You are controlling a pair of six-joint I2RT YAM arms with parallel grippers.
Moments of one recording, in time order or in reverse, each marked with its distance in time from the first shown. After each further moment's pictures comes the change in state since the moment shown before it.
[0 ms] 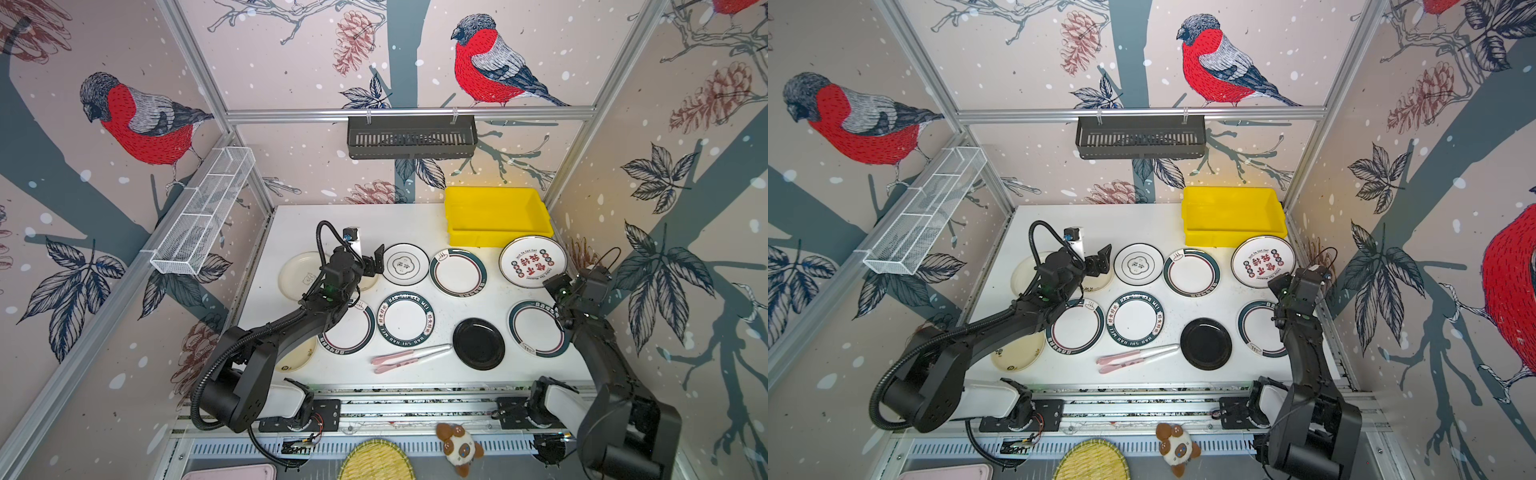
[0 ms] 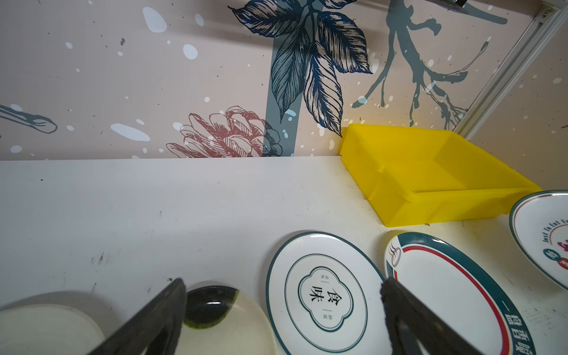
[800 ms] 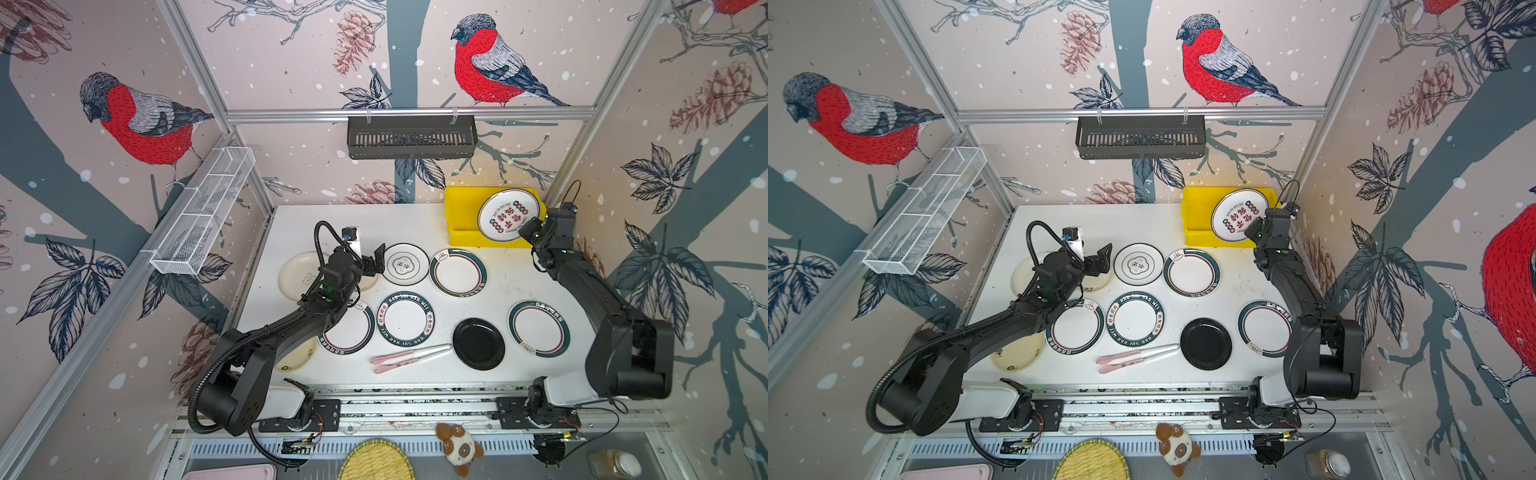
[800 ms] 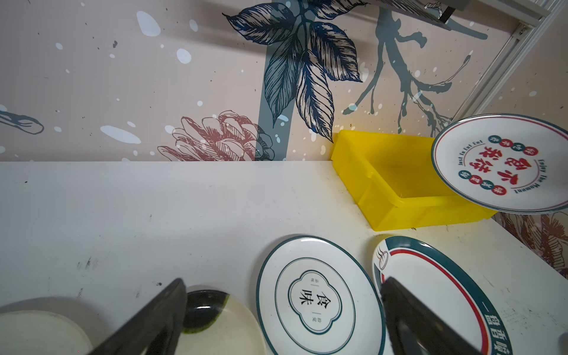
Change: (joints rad) left arm -0.001 -0.022 -0.009 0.011 0.026 -0.023; right arm 0.273 0.510 0.603 -0.034 0.162 -0.091
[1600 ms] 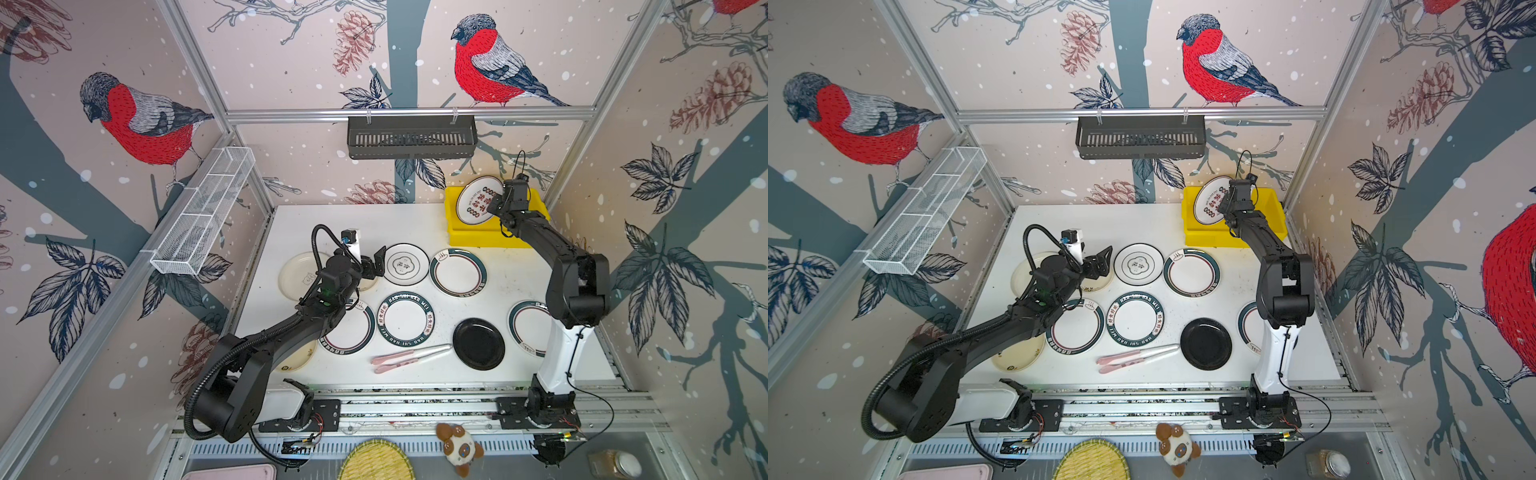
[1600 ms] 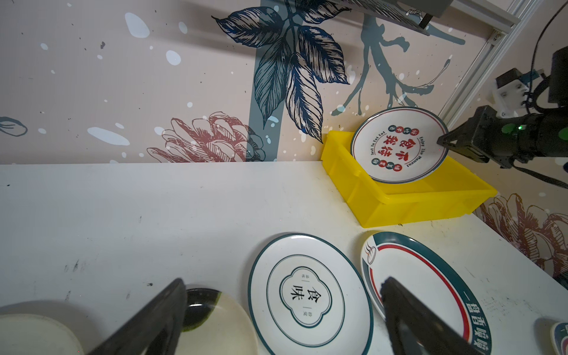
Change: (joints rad) left arm 0.000 -0.023 -0.029 0.021 0.048 -0.003; right arm 0.144 0.525 0.570 -0.122 0.101 -0.159
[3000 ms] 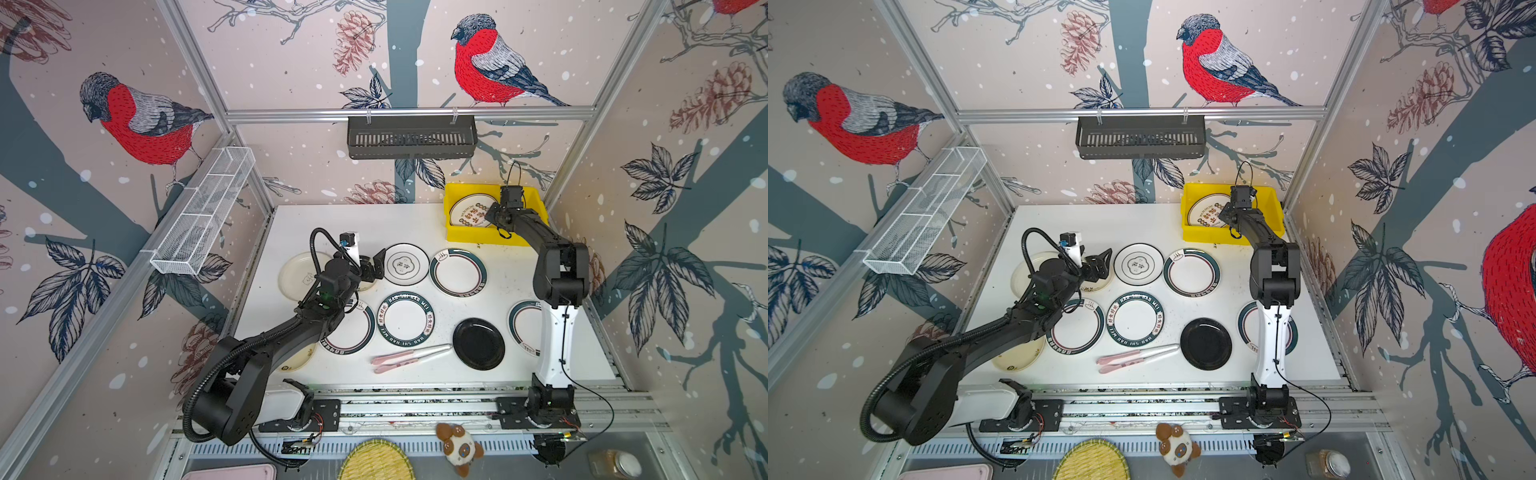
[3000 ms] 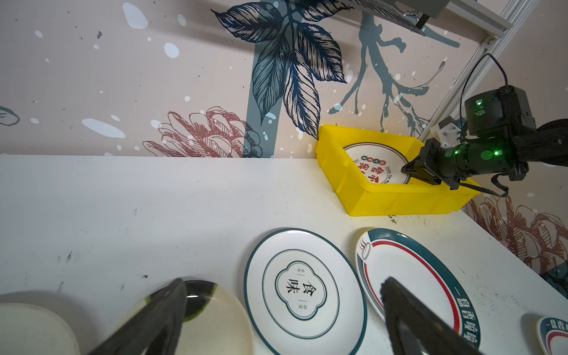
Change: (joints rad) left arm 0.000 -0.017 -0.035 0.019 0.000 -0.024; right arm -0.055 0.259 0.199 -0.169 -0.126 0.122
